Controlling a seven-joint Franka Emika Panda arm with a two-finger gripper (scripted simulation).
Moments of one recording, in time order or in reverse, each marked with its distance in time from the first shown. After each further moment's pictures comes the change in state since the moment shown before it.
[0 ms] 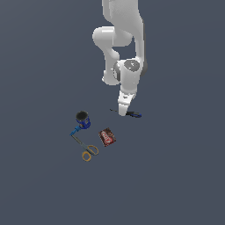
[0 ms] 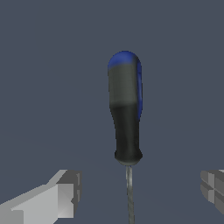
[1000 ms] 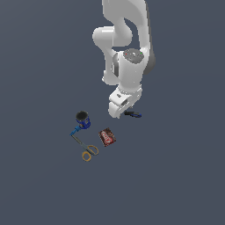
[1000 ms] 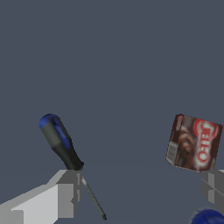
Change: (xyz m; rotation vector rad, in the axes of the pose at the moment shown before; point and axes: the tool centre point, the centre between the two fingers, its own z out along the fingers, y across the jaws) arm 0.014 0.092 -0.080 -0.022 -0.001 0.441
